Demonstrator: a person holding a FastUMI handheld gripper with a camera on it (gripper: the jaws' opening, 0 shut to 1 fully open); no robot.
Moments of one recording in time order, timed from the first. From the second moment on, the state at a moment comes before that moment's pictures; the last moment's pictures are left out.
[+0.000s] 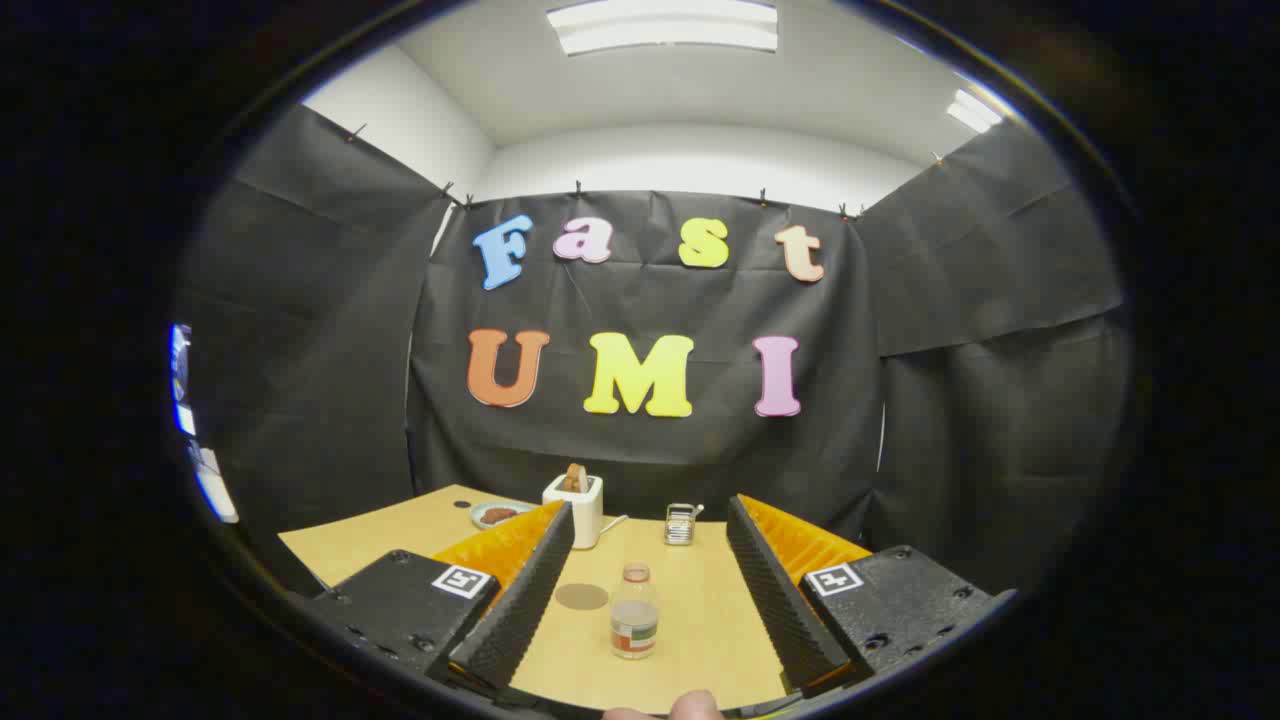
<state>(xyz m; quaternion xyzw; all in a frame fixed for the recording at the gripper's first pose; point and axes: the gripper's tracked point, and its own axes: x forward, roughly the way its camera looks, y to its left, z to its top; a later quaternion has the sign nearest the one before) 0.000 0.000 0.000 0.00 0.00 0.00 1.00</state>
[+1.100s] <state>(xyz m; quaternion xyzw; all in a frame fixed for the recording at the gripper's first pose) -0.003 -0.001 0.006 0.01 -0.01 0.00 1.00</state>
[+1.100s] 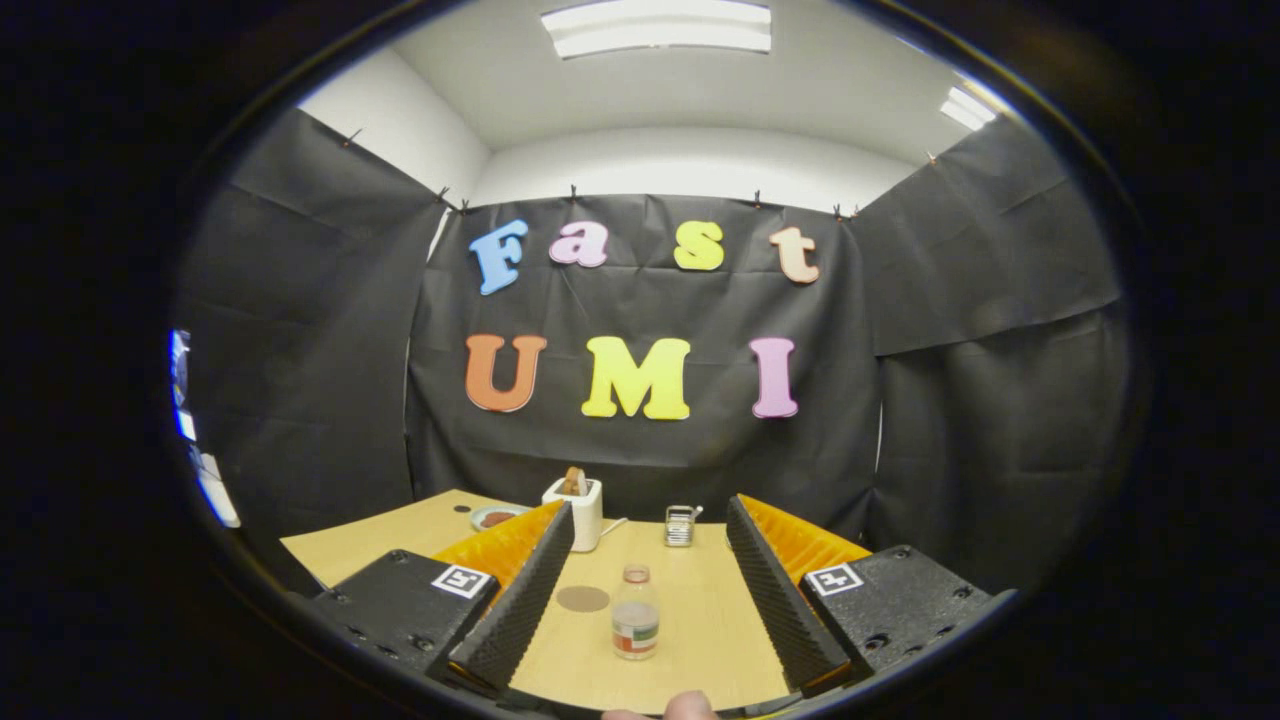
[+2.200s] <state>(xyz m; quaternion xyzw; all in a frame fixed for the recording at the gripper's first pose) 0.036 0.009 -0.087 0.02 0.02 0.00 1.00</state>
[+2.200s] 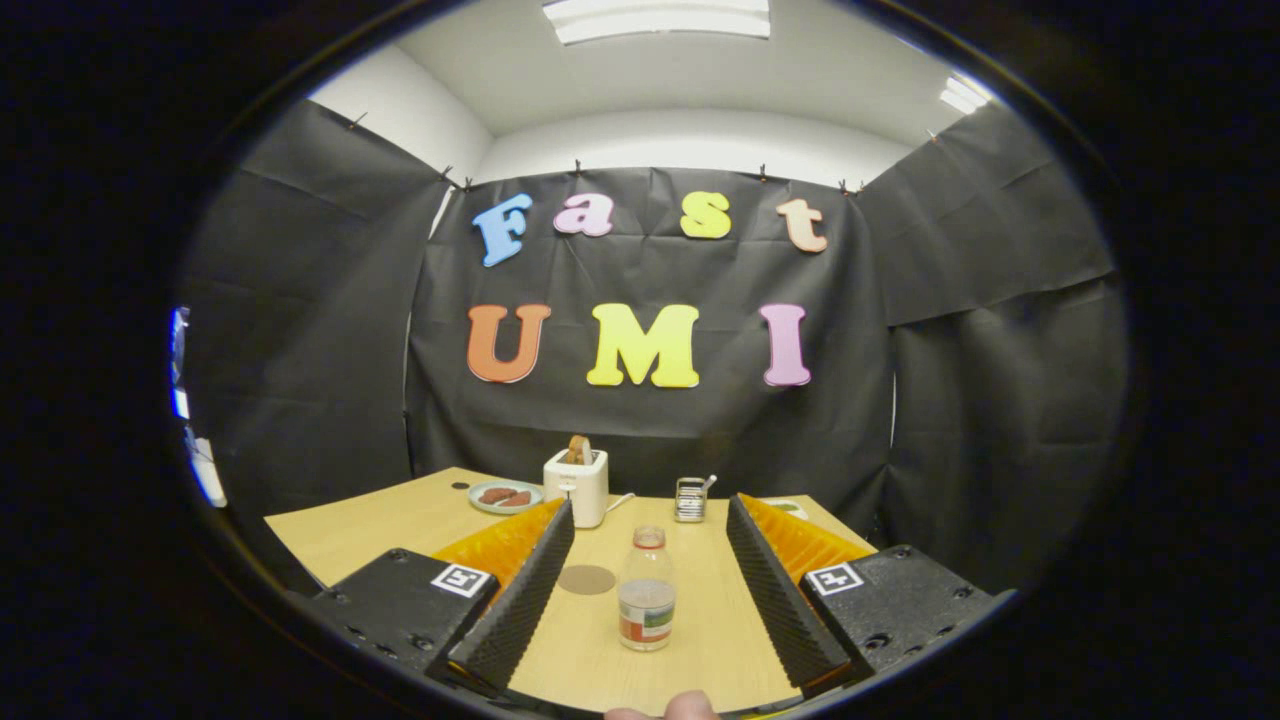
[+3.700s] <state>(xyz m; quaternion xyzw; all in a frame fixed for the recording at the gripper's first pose) 0.153 0.008 -0.317 0.07 0.18 -0.02 0.98</state>
